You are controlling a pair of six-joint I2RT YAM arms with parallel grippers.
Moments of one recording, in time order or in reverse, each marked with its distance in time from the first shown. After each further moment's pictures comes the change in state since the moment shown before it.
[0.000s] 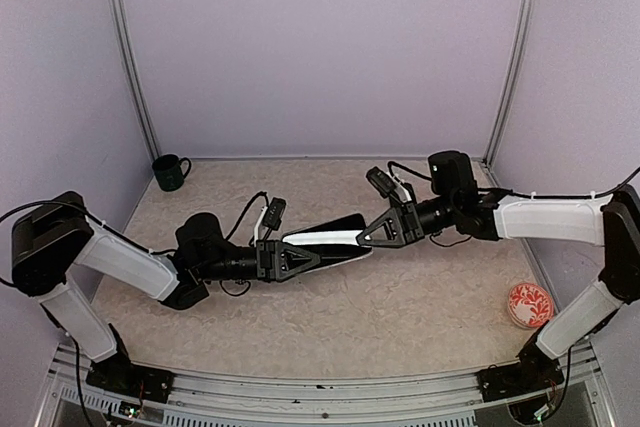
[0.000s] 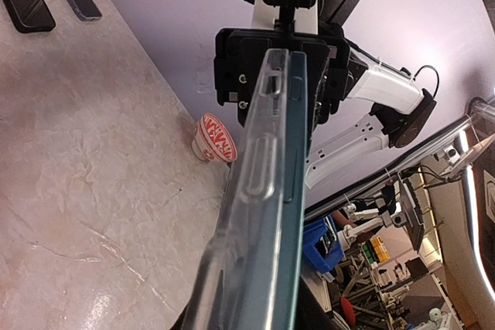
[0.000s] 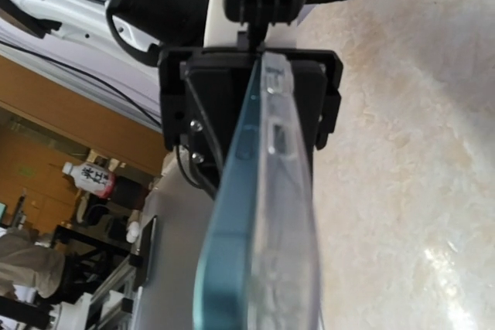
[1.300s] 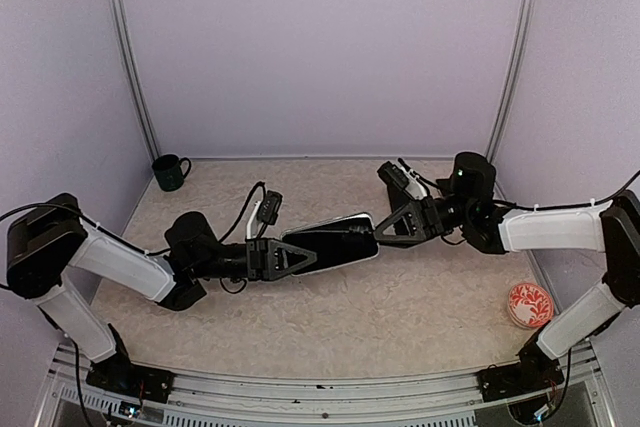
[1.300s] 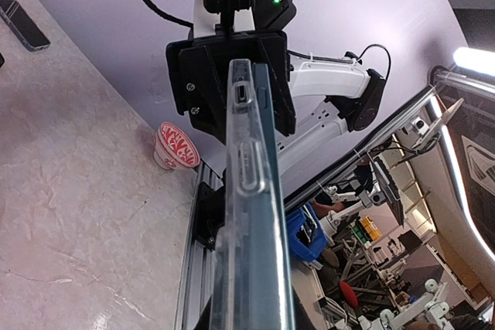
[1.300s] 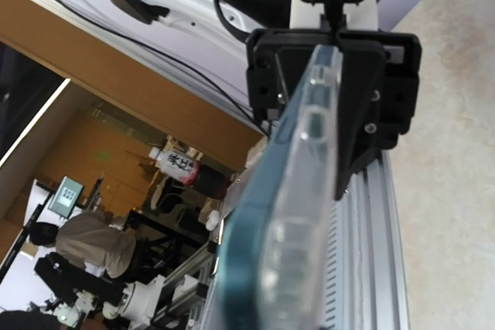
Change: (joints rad) left arm 0.000 -0.022 -0.014 0.118 0.071 0.019; right arm -0.036 -0.044 -0.137 0.463 -0.191 0.353
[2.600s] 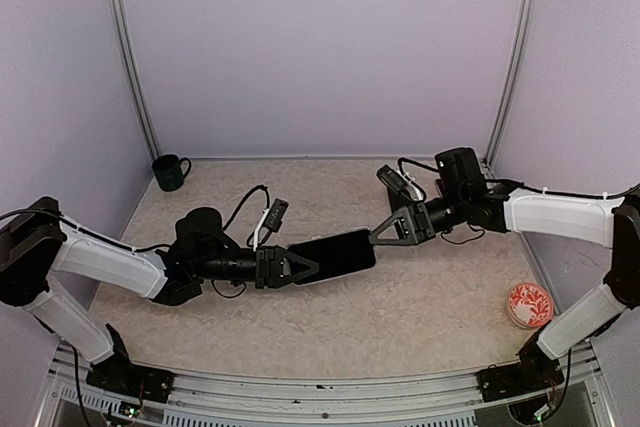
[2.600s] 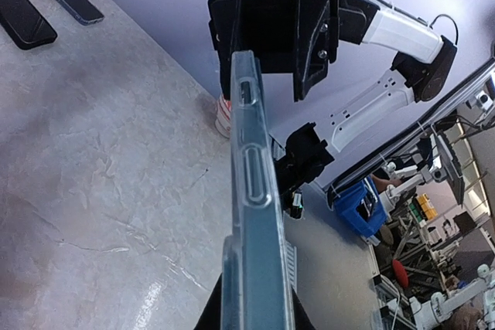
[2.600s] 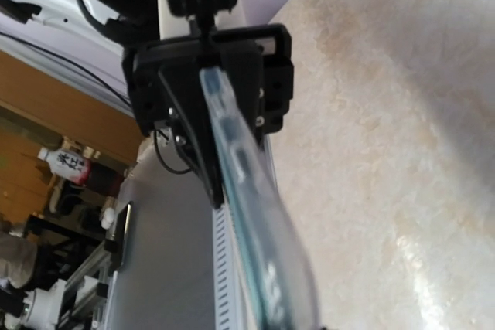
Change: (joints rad) left arm -0.016 -0.086 0.028 -0.354 -0.065 0.217; right arm -0.010 -0.006 0.160 -0.693 0.188 -0.550
